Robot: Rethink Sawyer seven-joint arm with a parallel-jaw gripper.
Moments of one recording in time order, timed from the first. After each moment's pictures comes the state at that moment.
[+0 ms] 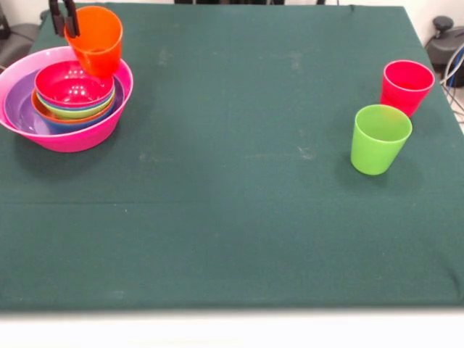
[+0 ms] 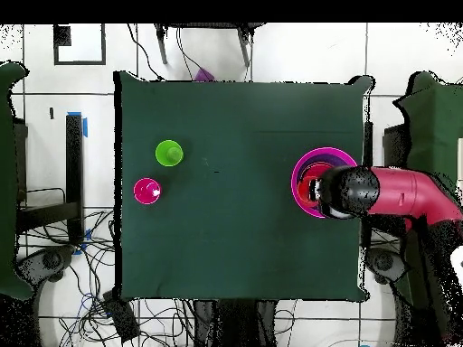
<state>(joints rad) -0.85 -0.69 0.45 1.57 -0.64 0.86 1.68</state>
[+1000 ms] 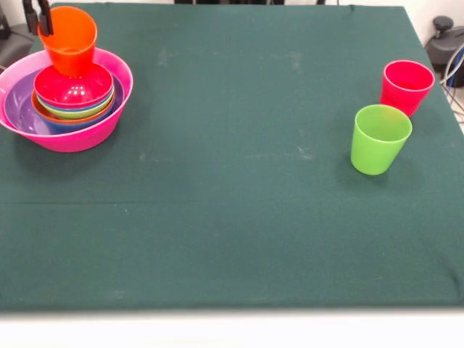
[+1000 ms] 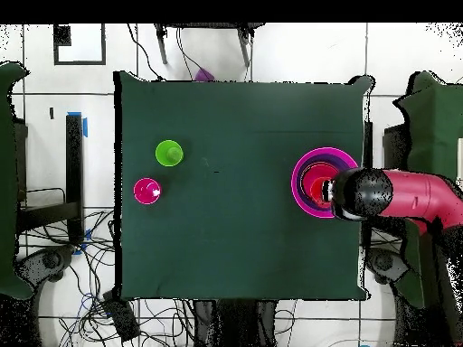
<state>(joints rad) -0.88 -0.69 0.46 1.55 -0.69 0.86 1.68</state>
